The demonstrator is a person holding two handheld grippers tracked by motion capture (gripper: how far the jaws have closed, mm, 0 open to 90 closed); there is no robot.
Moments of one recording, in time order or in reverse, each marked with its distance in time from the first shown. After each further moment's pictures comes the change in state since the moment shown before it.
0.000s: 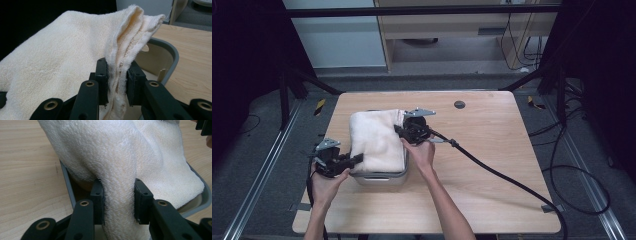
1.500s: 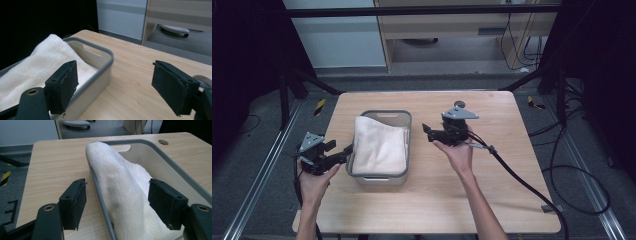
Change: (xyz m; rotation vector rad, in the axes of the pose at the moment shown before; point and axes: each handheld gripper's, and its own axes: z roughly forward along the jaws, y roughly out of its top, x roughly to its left) left arm 0.012 0.009 -0.033 -0.197 0.163 0.016; right arm -0.054 -0.004 -0.107 -0.129 -0.118 -0.095
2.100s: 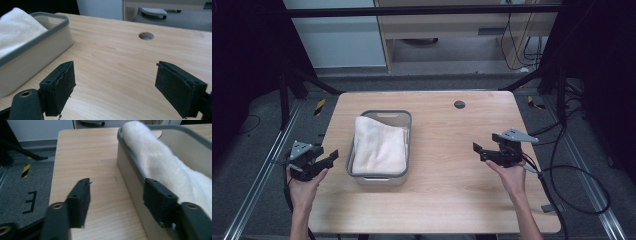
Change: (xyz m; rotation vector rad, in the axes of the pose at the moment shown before) left arm 0.044 -0.039 0.002 0.031 0.100 -0.011; right arm -0.090 -0.079 -0.095 0.060 -0.099 0.091
